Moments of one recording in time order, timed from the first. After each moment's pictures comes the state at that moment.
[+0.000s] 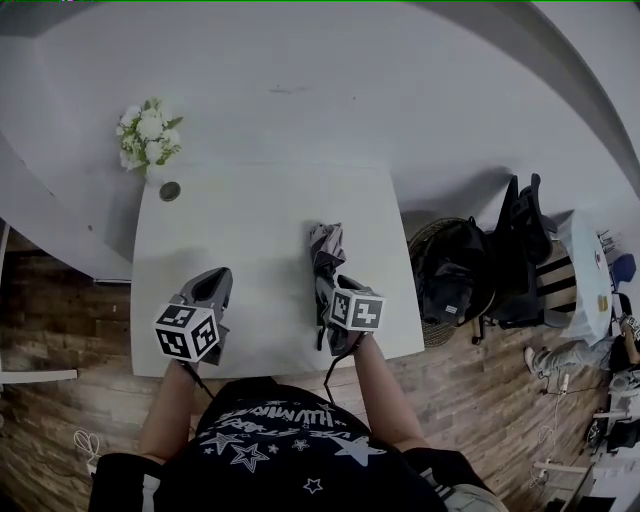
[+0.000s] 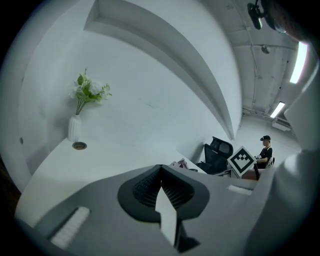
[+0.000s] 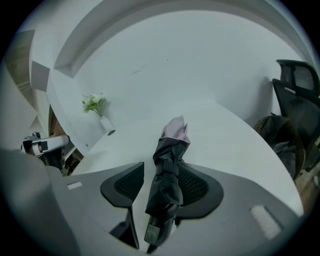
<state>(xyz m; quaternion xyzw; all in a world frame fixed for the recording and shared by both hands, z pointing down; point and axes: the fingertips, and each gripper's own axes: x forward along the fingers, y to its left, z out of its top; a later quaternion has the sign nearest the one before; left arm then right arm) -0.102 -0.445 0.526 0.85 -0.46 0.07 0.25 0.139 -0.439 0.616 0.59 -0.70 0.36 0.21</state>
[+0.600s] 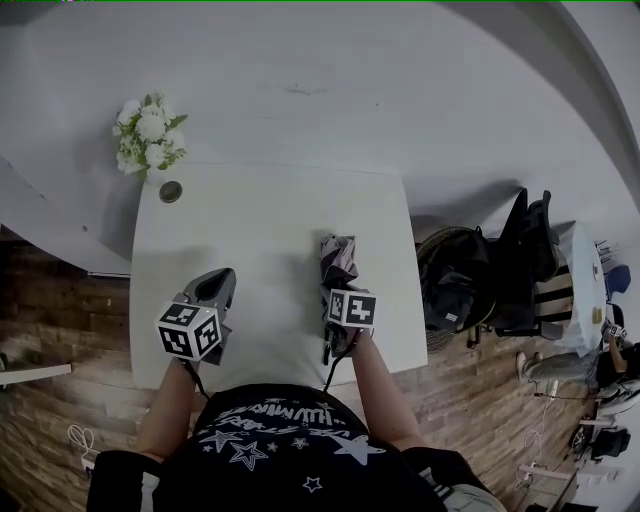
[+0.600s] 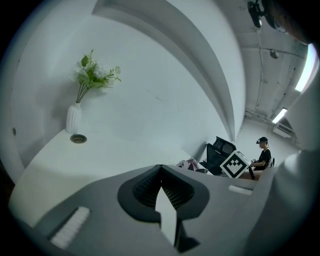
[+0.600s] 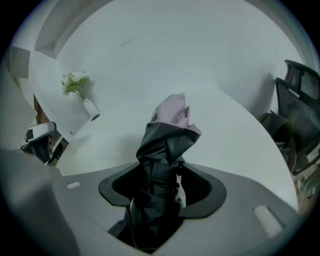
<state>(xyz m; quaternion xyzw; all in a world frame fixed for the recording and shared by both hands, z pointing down) -0.112 -0.485 0.557 0.84 -0.45 0.08 0.28 0.139 -0.466 0.669 0.59 -0.65 0.39 0.30</state>
